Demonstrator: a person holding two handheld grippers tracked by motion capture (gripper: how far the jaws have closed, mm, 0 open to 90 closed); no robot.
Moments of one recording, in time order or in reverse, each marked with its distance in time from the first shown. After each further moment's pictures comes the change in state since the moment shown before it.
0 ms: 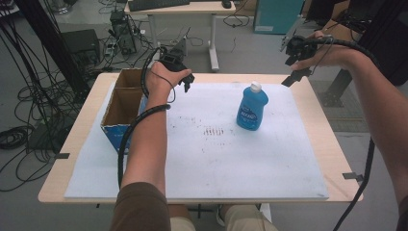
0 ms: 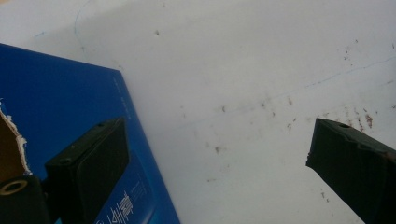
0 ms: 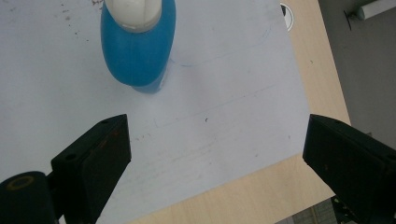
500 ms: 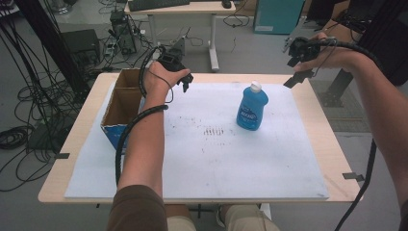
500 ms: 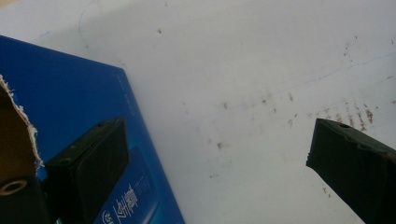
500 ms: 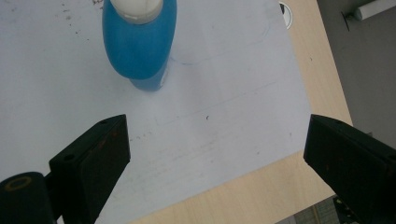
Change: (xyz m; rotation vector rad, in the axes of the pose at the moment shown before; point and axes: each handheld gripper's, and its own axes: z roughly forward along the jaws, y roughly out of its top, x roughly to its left) left arm 0.000 -0.006 -0.005 -0.010 0.000 0.013; right arm 0.002 -0.010 -0.003 -0.021 -0.005 0.009
